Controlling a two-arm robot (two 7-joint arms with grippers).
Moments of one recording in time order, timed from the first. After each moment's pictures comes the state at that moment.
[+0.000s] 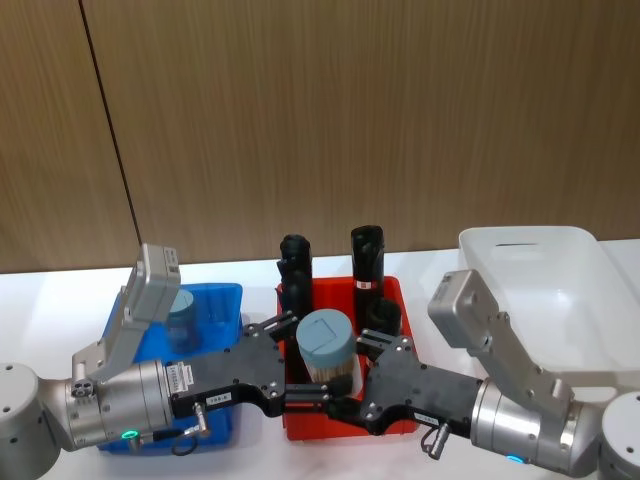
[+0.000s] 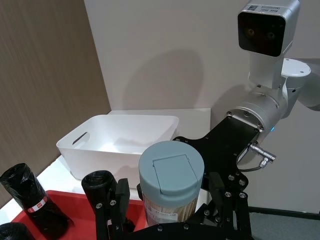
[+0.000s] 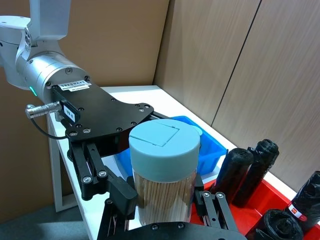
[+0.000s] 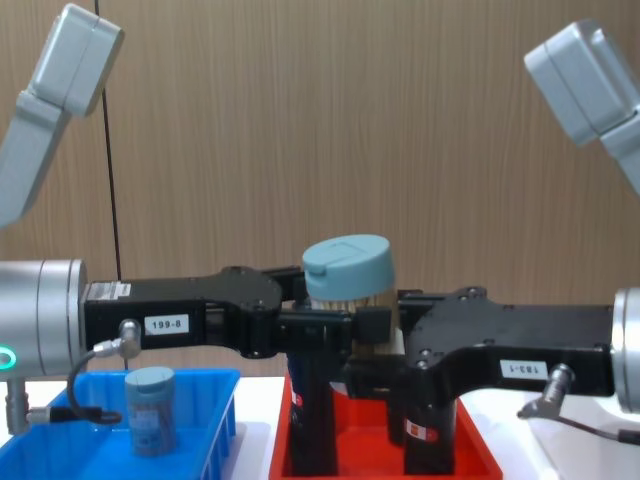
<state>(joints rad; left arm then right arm) -0.41 0.42 0.35 -1.36 -0.45 0.04 -1.05 0.22 0.32 -0.39 -1.63 0.11 0.12 0.66</state>
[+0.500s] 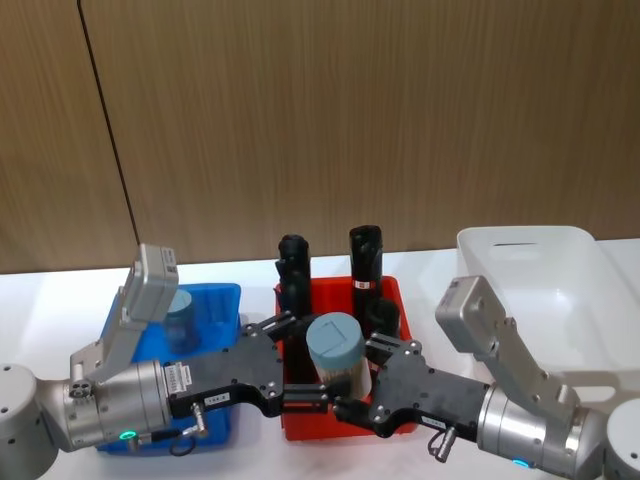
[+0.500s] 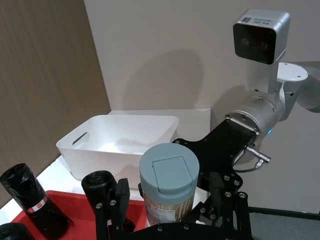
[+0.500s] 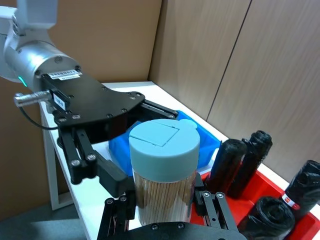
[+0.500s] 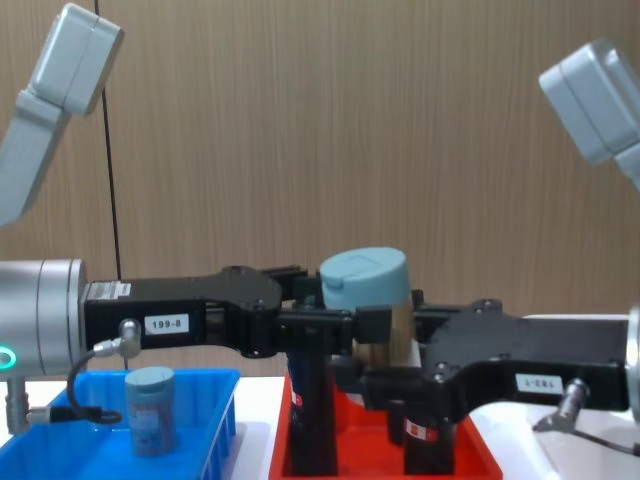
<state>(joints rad) -0.41 0.42 0.35 -1.36 -0.45 0.04 -1.05 0.21 0.34 -0.39 -1.61 0.12 0.10 0.64</state>
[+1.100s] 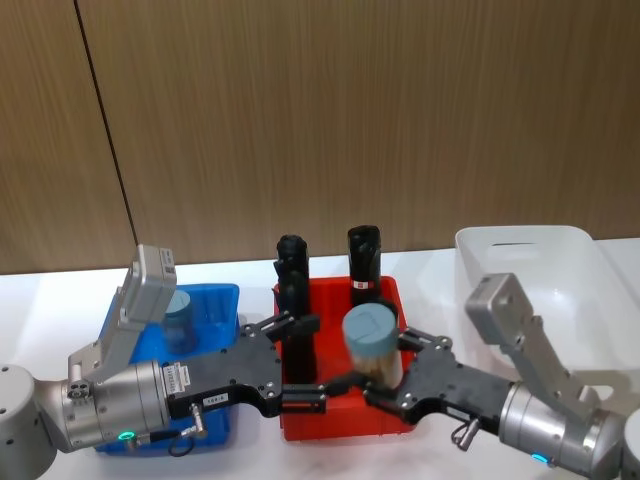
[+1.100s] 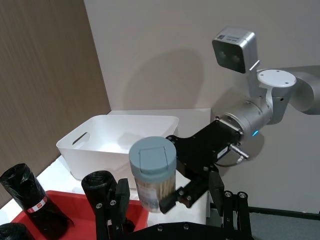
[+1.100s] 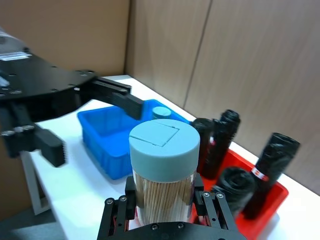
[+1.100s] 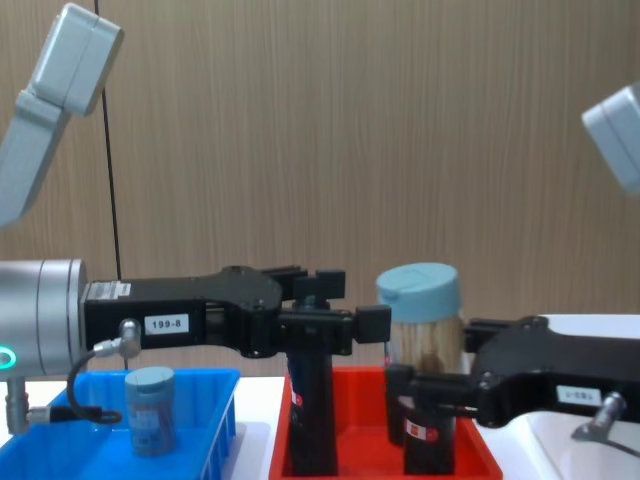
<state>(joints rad) -0.41 0.42 0.35 -1.36 -0.45 0.04 -1.05 0.21 0.36 -0.37 -1.56 0.16 0.08 0.57</state>
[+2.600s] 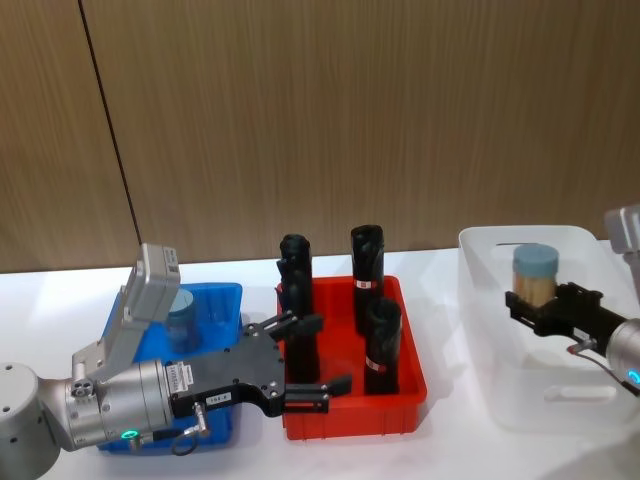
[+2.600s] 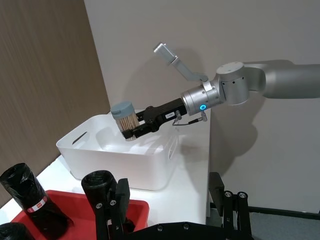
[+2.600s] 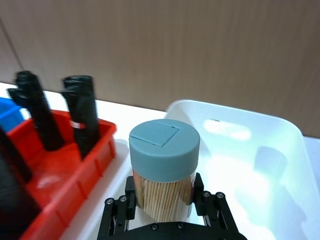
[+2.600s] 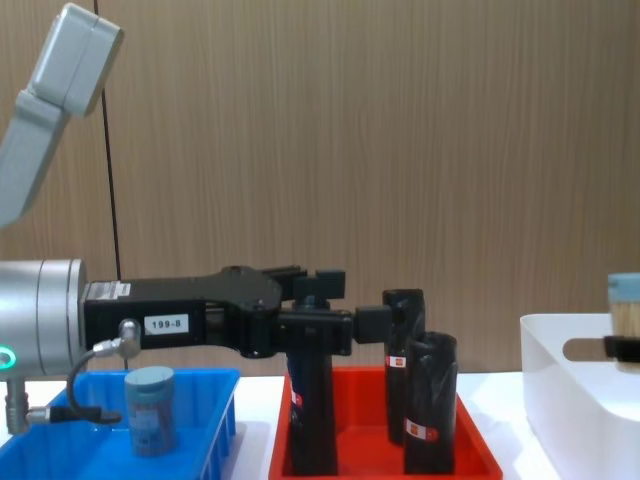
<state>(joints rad) -0.41 0.42 0.35 -1.36 -0.45 0.04 -1.05 0.36 0.40 -0.22 -1.27 0.35 0.27 0.29</state>
